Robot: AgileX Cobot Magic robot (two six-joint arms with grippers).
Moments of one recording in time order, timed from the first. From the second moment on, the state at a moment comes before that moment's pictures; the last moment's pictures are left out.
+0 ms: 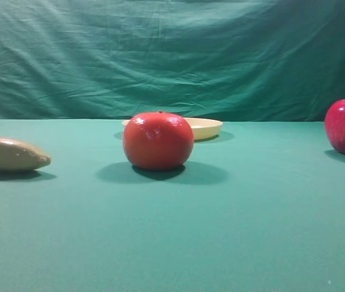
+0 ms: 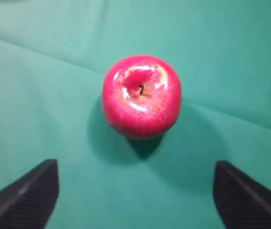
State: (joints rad) left arm -0.07 -0.02 0.02 -0.34 0.32 0.16; right arm 0.09 1.42 -0.95 0.08 0.67 -0.28
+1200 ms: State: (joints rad) left arm -0.07 -0.02 0.02 -0.34 0.32 0.16; right arm 0.14 1.84 -1.24 0.02 0.64 -0.26
